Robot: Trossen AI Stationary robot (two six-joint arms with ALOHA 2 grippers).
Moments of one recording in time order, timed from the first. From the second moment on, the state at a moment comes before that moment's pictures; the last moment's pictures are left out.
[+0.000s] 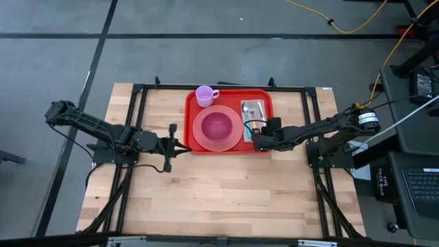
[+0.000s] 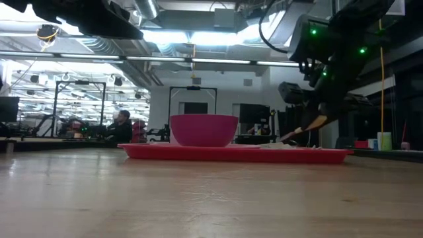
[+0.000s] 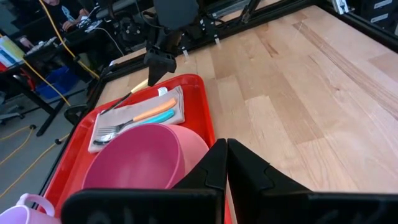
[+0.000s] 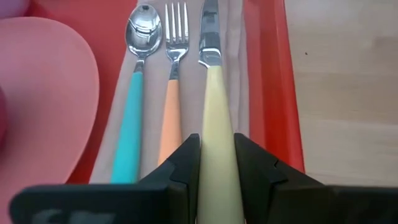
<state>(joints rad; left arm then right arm) -0.27 0.88 0.52 -0.02 -0.32 0.20 0.04 1.49 0.73 -0.59 0.76 1.46</state>
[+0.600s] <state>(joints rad) -0.27 0.88 0.52 -0.02 -0.32 0.19 0.03 1.57 0.73 -0.53 0.75 1.47</state>
